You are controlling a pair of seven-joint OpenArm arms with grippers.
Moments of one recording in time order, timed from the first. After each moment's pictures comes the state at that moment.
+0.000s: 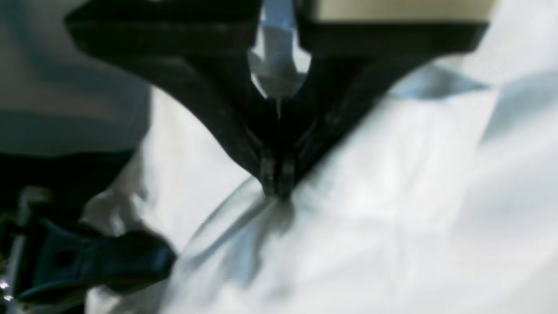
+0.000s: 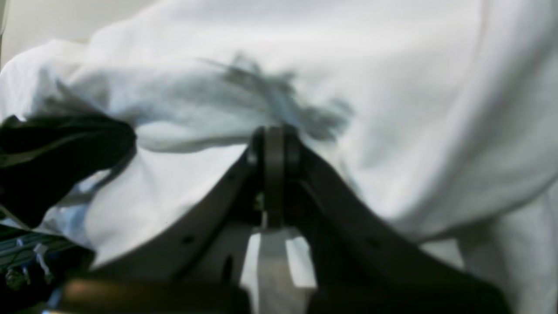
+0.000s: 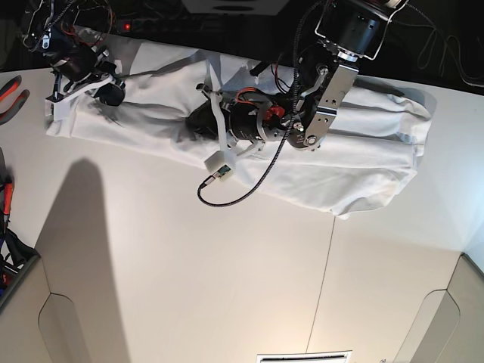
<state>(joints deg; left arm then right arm) -1.5 -0.9 19.9 69.0 -26.0 -32.9 41.2 -21.6 -0.6 30.8 88.7 37.2 24.0 -49.6</state>
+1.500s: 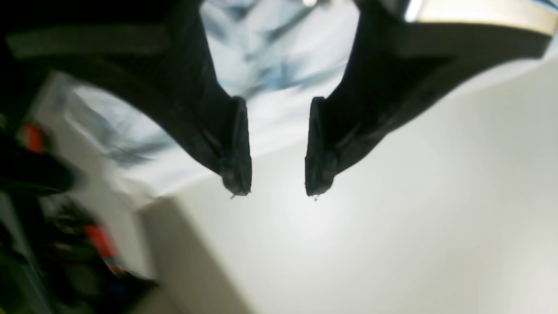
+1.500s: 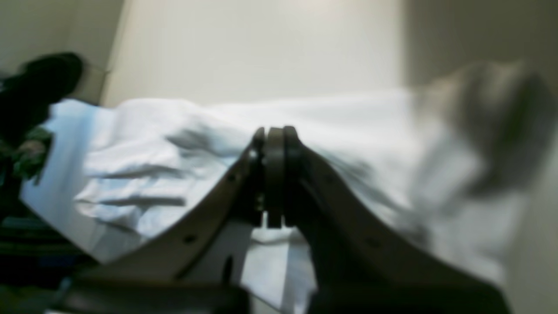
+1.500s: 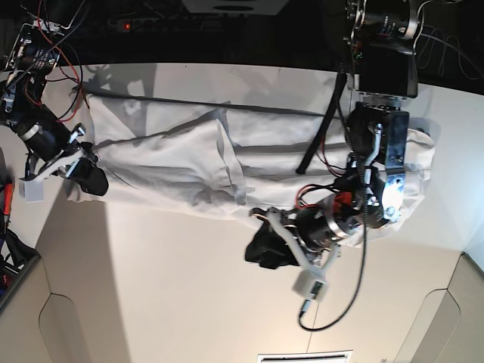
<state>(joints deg) -10.7 -4.9 -1.0 85.1 -27.4 -27.0 40.7 -5.4 4.1 29.5 92.1 50.2 31.3 -57.3</state>
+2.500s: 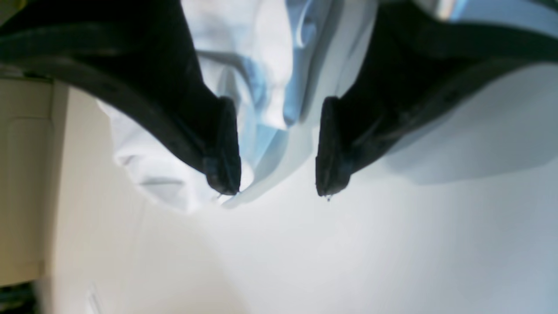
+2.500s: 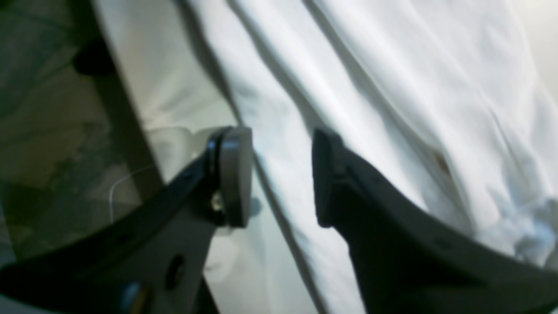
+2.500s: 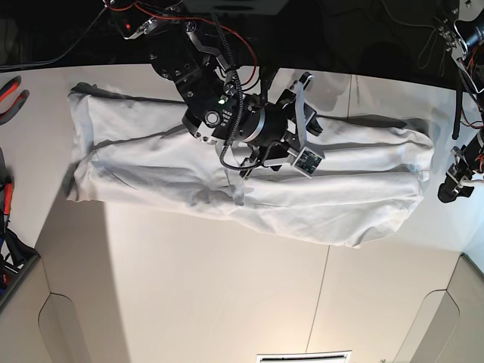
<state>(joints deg) -9.1 -27.0 -39.5 45.1 -44.7 -29.6 40.5 -0.8 -4.5 -33.4 90.1 1.8 25.2 -45.7</state>
